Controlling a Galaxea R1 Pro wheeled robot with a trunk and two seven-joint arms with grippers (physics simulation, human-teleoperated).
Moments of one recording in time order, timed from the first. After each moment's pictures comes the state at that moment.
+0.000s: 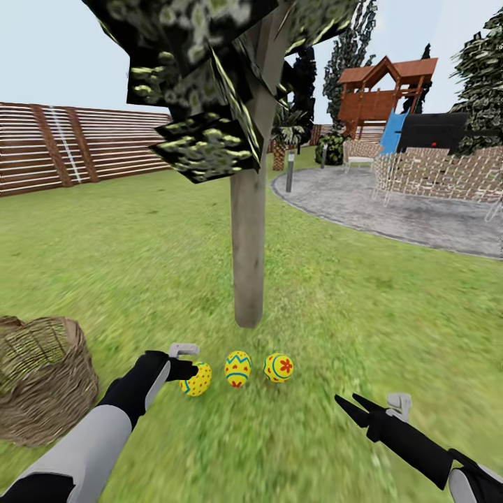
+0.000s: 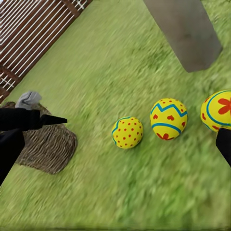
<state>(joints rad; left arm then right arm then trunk) -0.76 0.01 -0.09 -0.61 0.03 0.66 -0.04 -0.04 -0.10 -0.34 -1.48 -0.35 0.54 0.89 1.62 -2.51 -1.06</state>
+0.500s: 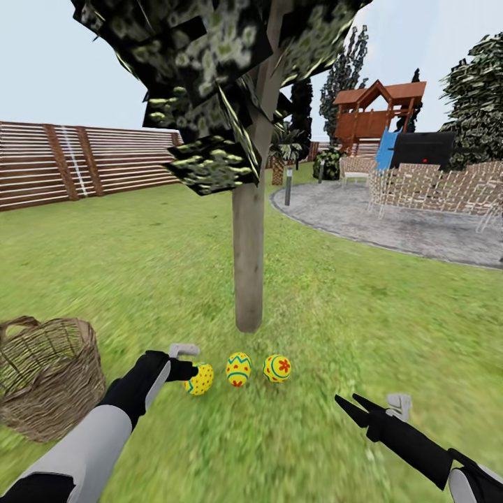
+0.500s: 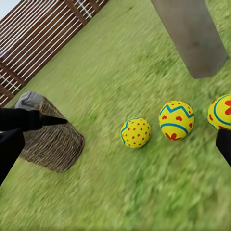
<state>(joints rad) -0.76 0.01 -0.09 -0.61 0.03 0.67 -0.04 -0.04 -0.10 -0.34 -1.48 -0.35 0.54 0.89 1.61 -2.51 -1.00</state>
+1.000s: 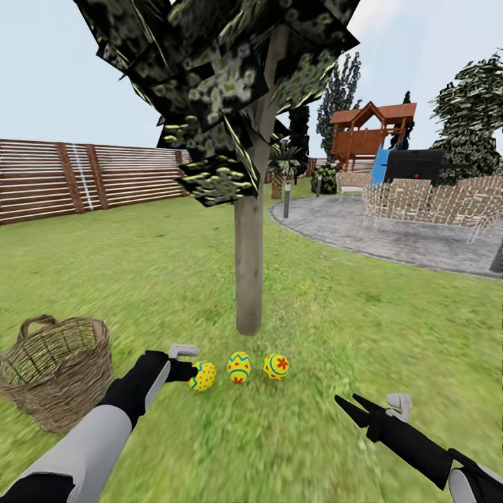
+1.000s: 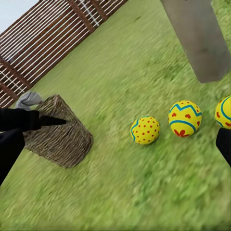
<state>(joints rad) -0.76 0.01 -0.09 -0.61 0.03 0.68 -0.04 -0.04 -0.10 -0.34 -1.48 -0.35 0.54 0.89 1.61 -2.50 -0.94</state>
